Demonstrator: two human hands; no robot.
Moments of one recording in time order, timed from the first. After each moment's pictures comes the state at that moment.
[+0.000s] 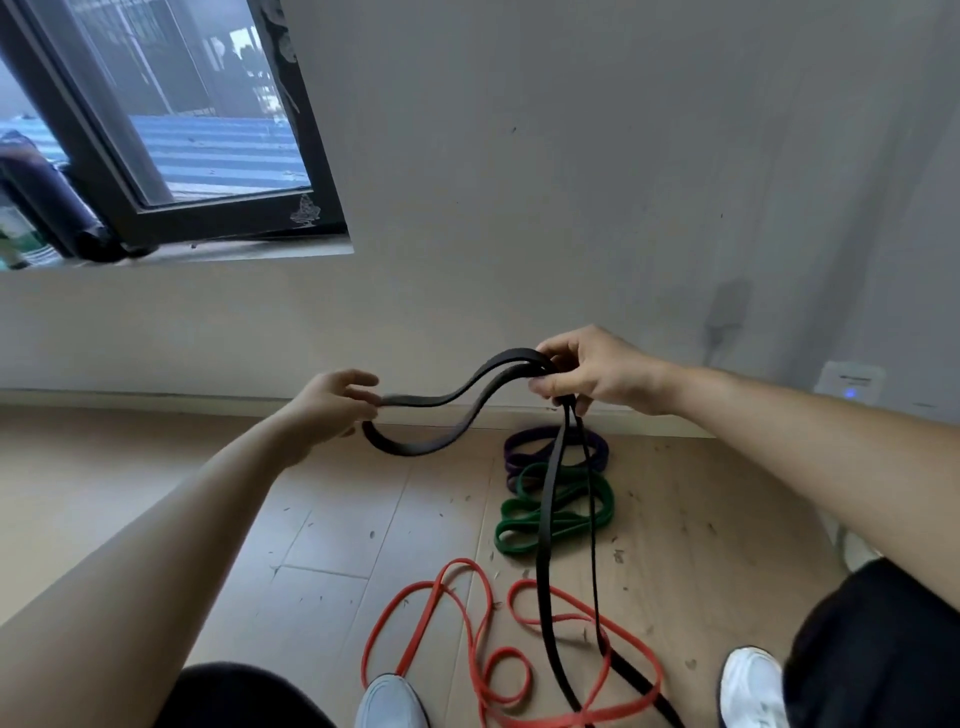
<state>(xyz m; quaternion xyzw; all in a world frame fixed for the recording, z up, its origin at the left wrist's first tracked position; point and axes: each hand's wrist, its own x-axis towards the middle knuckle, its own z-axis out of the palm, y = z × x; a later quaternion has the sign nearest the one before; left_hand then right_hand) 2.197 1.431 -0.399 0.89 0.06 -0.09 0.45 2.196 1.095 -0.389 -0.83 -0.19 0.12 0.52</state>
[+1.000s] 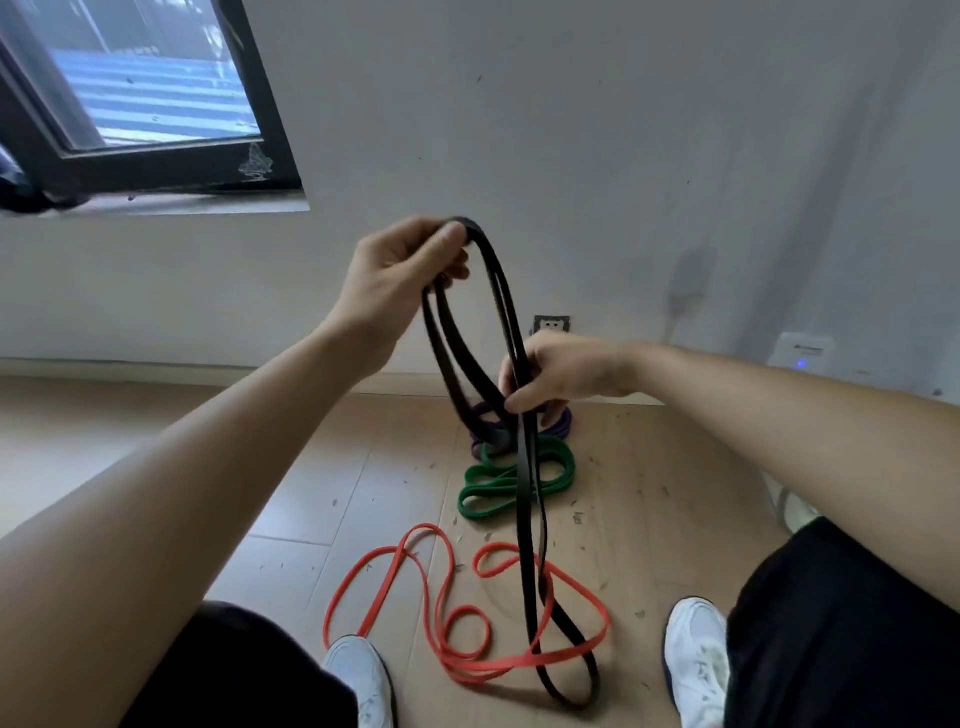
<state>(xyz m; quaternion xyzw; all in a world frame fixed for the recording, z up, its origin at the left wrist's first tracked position) 2.181 1.301 -0.343 0.72 -0.22 0.08 0.65 2.183 1.087 -0.399 -0.86 -0.21 0.24 0.39</state>
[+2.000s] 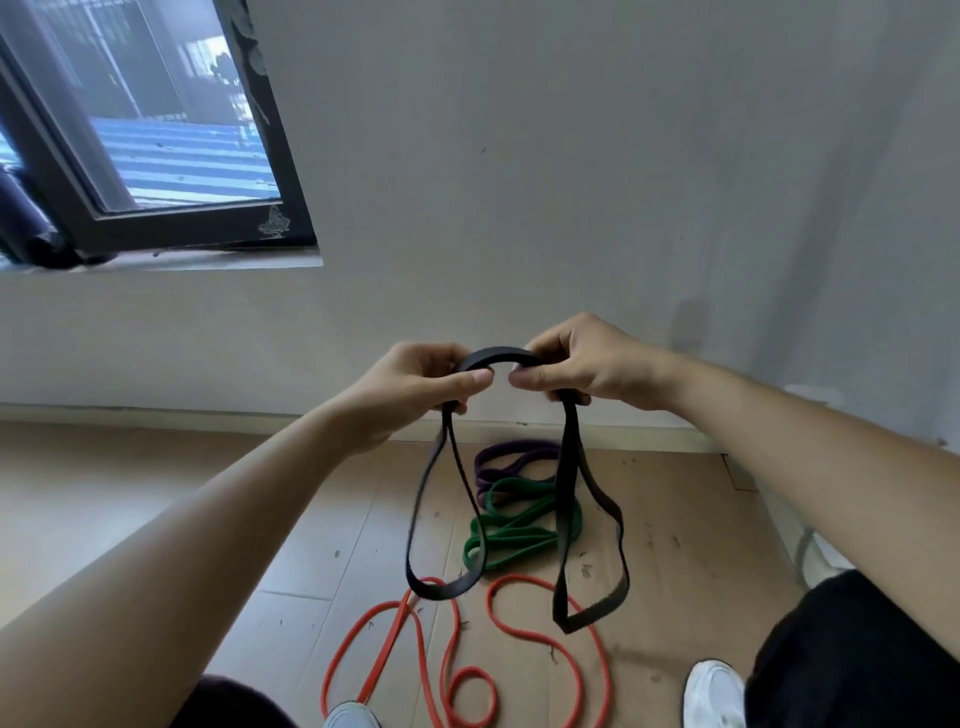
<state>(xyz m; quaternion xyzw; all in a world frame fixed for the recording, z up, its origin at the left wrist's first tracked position) 2.176 1.315 -0.358 0.79 -0.22 -0.11 0.56 2.180 1.071 -0.350 -0.83 -0.22 0.09 0.50</state>
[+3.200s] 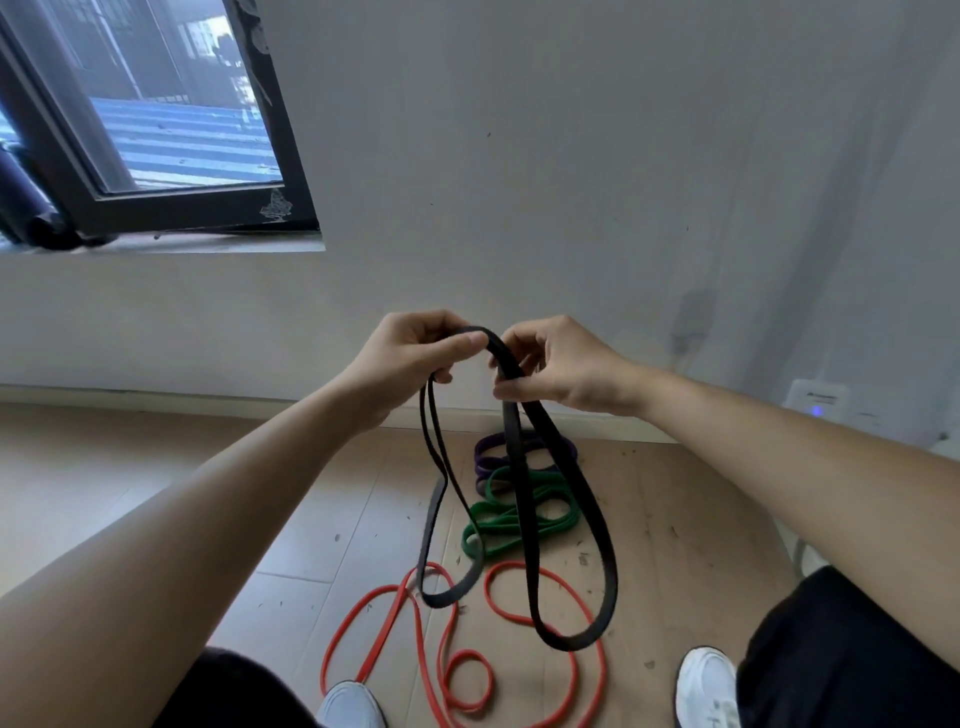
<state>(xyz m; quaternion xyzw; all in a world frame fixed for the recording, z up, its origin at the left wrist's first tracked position) 2.177 1.311 -0.354 0.80 -0.20 -0.01 0.57 2.182 1.093 -0.371 -0.84 -0.25 0.04 0.48</state>
